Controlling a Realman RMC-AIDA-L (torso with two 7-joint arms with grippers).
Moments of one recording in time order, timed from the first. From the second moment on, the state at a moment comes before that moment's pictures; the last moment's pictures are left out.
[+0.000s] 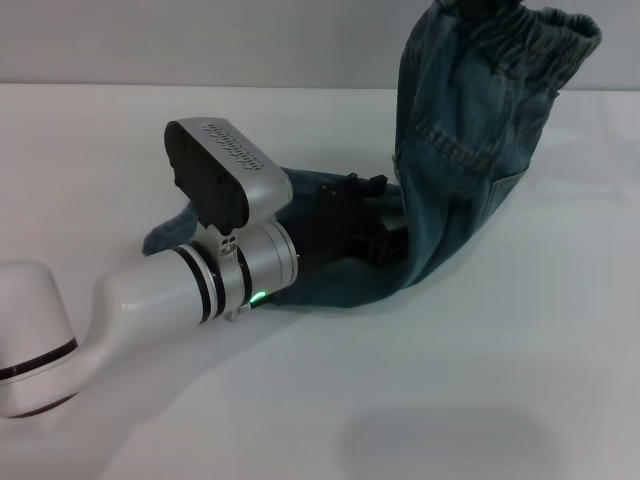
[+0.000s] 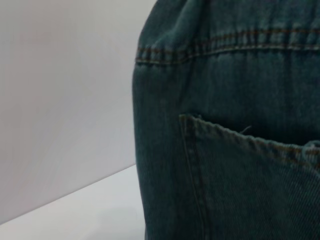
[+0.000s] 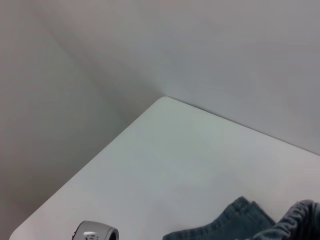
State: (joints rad) left arm -0.57 -2.08 2.16 0.62 0.34 0.58 -0.81; right arm 1.05 1.86 -0.56 -0.89 -2.33 -1.81 2.38
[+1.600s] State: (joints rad) left arm -0.53 -2.06 1.87 0.57 0.36 0.54 -0.65; right arm 1.09 1.87 -0.59 -0.76 -2.31 -1.80 2.34
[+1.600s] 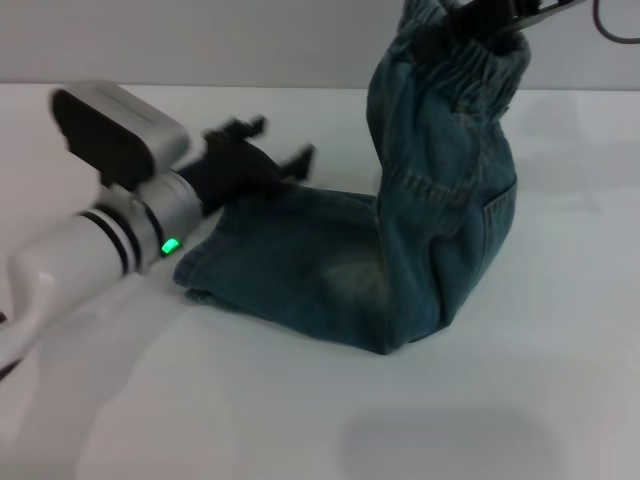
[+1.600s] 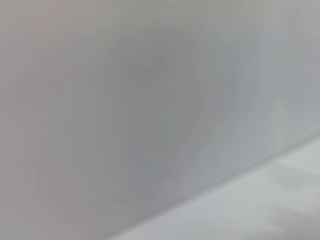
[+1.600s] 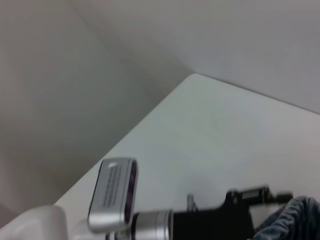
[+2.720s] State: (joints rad) left arm -0.47 -2.07 1.67 0.61 0.35 0.61 -0.55; right arm 1.14 2.01 -0.82 -0.71 -2.24 -1.53 2.21
